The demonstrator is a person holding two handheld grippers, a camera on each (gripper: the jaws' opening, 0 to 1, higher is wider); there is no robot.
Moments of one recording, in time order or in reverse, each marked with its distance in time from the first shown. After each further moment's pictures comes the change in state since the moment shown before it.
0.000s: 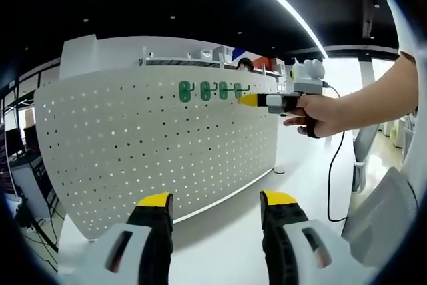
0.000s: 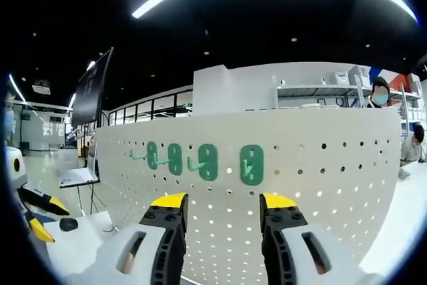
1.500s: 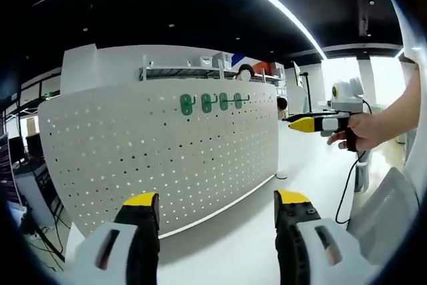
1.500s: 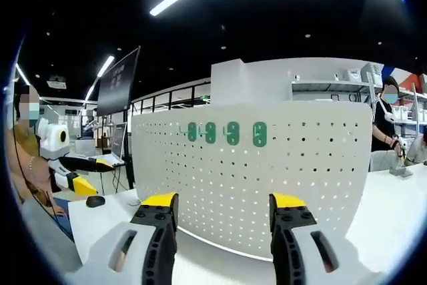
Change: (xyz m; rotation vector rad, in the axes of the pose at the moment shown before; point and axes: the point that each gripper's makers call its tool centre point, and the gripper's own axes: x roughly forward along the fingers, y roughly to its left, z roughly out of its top) left arm -0.007 0.003 0.015 0.034 -0.049 0.016; right arm -0.111 0.023 -0.029 -0.018 0.065 0.115
